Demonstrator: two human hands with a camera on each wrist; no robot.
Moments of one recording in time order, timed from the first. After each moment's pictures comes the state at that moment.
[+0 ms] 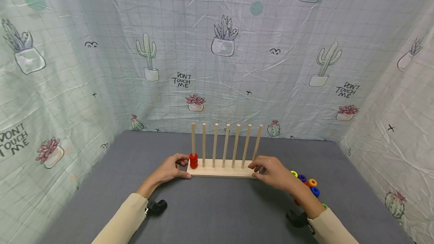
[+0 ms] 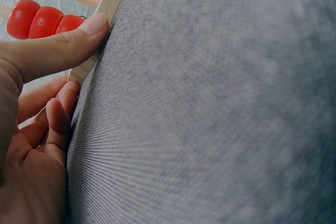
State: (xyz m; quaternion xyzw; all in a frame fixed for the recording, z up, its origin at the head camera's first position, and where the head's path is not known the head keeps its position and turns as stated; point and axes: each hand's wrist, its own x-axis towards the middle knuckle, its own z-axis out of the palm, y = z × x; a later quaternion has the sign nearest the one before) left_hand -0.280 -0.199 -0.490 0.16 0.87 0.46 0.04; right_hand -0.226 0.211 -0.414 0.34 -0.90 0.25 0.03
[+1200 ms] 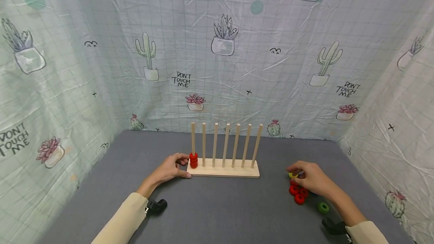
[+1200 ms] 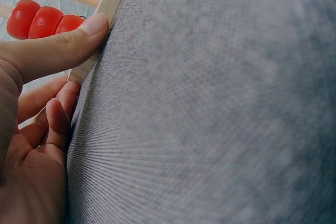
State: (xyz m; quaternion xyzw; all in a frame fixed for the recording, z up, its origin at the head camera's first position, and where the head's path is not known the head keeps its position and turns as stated) left_hand -0.278 -0.200 -0.488 0.16 0.87 0.46 0.05; right_hand -0.218 0.327 -0.430 0.24 -0.94 0.25 0.01
